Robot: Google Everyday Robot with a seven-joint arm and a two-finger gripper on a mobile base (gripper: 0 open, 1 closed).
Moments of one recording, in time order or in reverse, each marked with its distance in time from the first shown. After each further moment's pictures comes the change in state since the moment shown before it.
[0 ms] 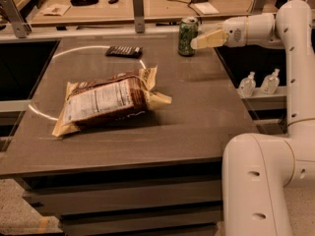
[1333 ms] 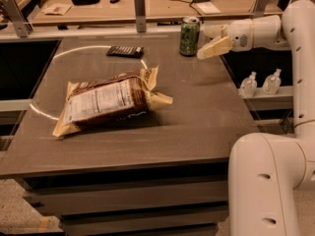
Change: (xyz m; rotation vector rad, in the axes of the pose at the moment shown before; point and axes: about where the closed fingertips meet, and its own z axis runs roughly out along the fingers) arm 0.012 0.016 -0.016 -0.044 0.047 -0.136
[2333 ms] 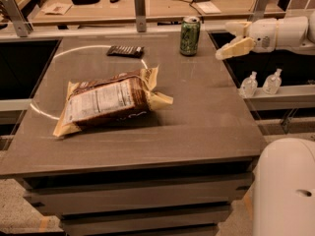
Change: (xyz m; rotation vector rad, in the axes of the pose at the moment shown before) arm 0.005 -0.006 -0.066 0.130 -0.016 -0.064
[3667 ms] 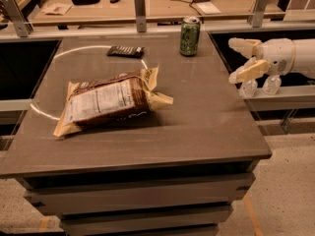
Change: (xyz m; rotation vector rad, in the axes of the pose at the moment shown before) arm 0.013 0.089 -0.030 -0.130 -0.078 -0.011
